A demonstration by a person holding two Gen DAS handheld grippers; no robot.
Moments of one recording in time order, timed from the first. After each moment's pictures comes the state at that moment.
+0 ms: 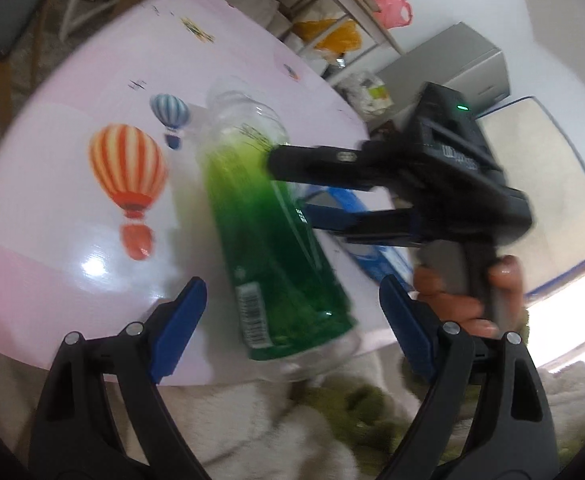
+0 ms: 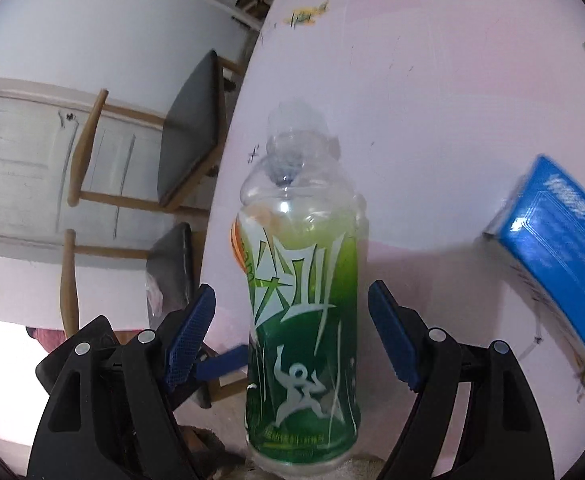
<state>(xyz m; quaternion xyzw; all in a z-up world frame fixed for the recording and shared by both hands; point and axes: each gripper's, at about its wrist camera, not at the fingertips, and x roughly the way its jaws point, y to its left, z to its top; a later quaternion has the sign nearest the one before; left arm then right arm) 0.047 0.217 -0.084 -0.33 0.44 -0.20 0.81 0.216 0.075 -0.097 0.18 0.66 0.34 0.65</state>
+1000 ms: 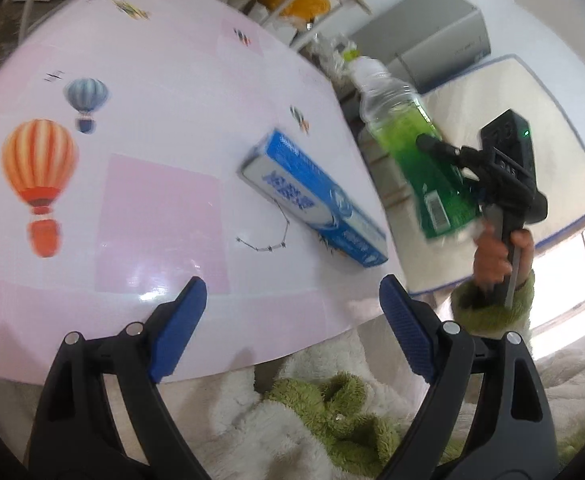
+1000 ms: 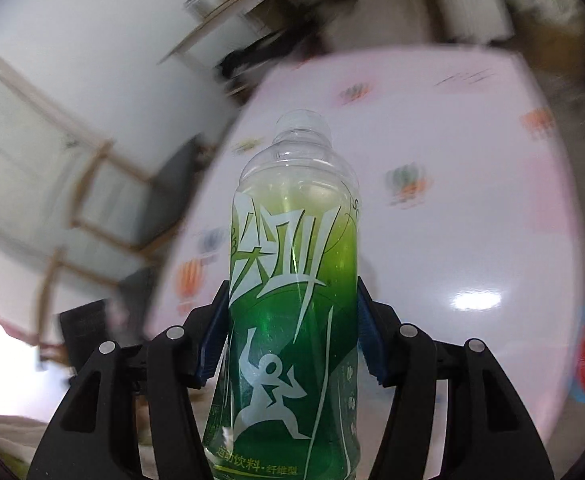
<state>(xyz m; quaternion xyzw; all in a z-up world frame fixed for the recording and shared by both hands) 0.076 0.158 -0.082 -0.28 0.48 -0.26 0.79 0.227 -0.144 0.000 0.09 0.51 0.24 0.82</state>
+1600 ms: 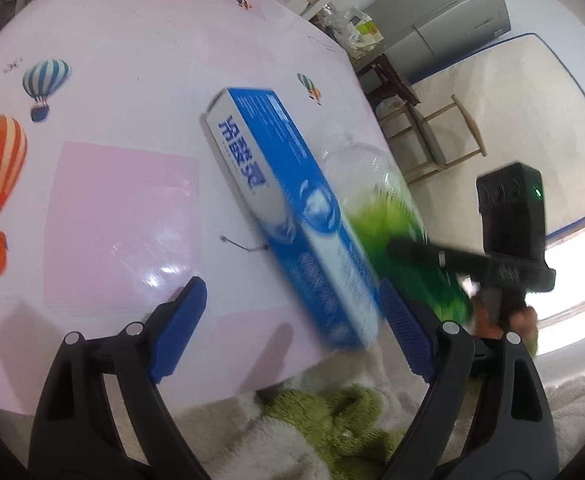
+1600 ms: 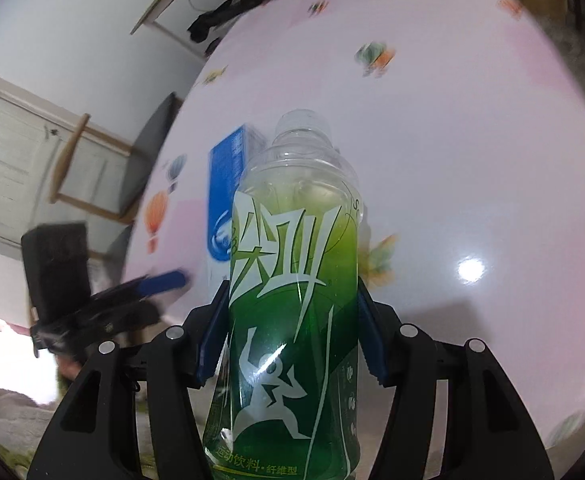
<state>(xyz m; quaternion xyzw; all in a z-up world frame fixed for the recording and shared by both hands) 0.100 0.128 -0.095 -0.25 0.52 -0.23 0.78 0.169 -0.095 -0.088 0.17 0.60 0.29 0.73</state>
